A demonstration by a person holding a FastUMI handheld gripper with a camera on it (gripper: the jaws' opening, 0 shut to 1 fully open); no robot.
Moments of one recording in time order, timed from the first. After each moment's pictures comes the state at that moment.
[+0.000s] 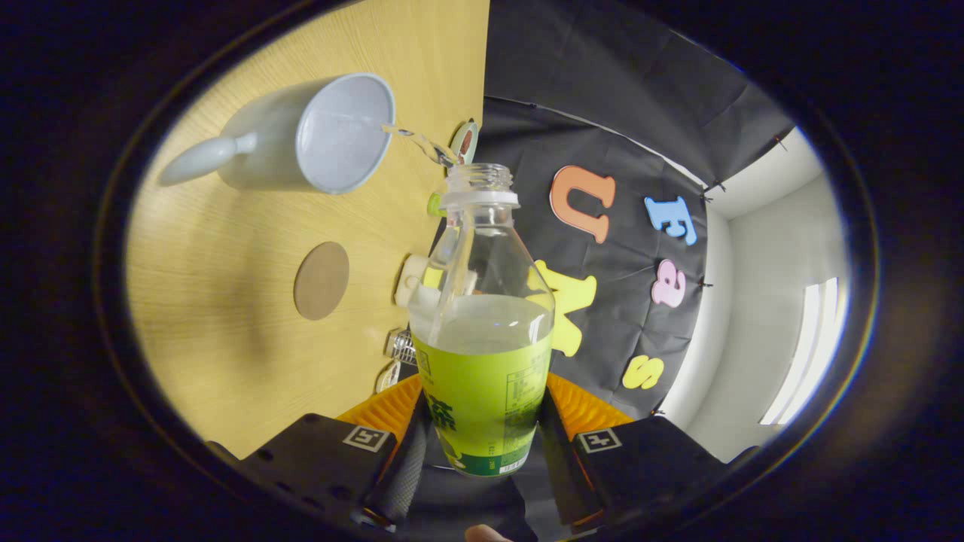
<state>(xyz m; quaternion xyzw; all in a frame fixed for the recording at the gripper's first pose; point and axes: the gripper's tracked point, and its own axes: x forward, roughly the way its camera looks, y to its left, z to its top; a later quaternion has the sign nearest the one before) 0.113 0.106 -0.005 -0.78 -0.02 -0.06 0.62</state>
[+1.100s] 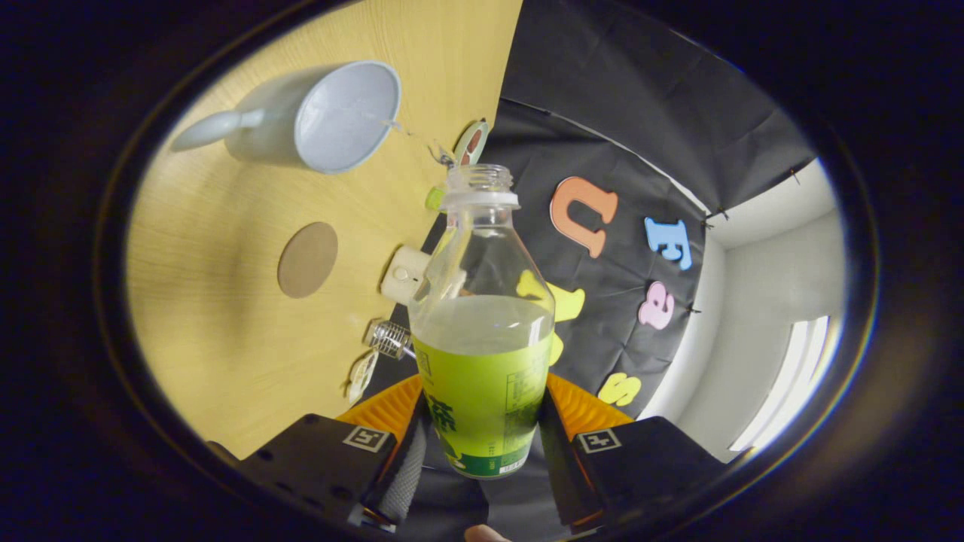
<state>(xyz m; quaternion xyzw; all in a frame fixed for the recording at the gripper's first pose) 0.114 0.113 0.023 -0.82 -0.04 -0.07 0.57</state>
